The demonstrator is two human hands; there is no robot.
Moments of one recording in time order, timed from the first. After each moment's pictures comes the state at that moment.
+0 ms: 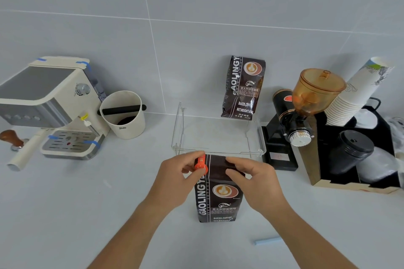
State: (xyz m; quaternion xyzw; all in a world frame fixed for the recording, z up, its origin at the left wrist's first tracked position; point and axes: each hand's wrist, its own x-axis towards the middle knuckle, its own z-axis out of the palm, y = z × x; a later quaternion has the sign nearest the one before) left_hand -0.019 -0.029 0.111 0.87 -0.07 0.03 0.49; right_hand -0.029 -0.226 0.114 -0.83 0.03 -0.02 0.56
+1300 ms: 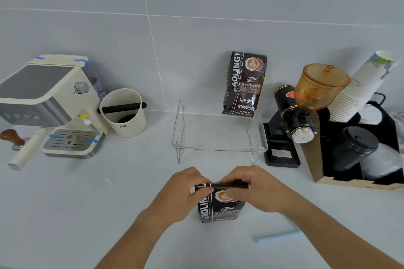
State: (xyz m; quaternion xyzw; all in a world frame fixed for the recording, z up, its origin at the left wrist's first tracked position) left_hand -0.029 -0.026 0.085 0.90 -0.17 -0.06 0.41; right_hand -0.019 -0.245 0.114 -0.86 -0.10 0.23 0.44
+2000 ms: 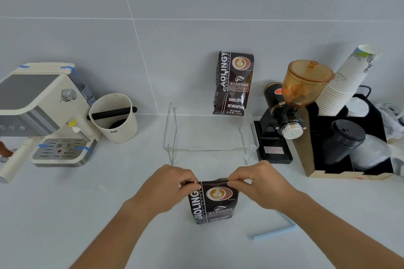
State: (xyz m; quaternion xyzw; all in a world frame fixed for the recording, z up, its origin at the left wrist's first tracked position) left_hand -0.011 -0.020 0.103 0.93 -0.19 -0.08 0.30; right_hand -0.021 -0.274 0.105 -0.91 -0.22 0.02 0.35
